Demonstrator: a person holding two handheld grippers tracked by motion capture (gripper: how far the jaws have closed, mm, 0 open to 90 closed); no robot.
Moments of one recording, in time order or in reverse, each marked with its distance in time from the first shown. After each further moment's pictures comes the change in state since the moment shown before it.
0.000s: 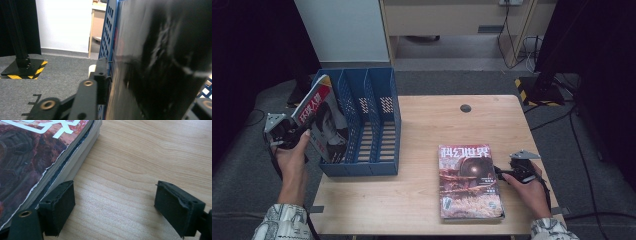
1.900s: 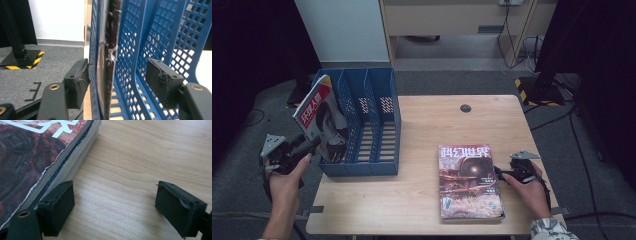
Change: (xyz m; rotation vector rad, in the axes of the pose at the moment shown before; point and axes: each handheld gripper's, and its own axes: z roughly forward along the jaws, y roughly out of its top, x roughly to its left) left arm -0.014 -0.032 -0.055 0.093 -0.039 0.066; right arm 0.001 -0.001 0.000 0.002 -0.006 0.008
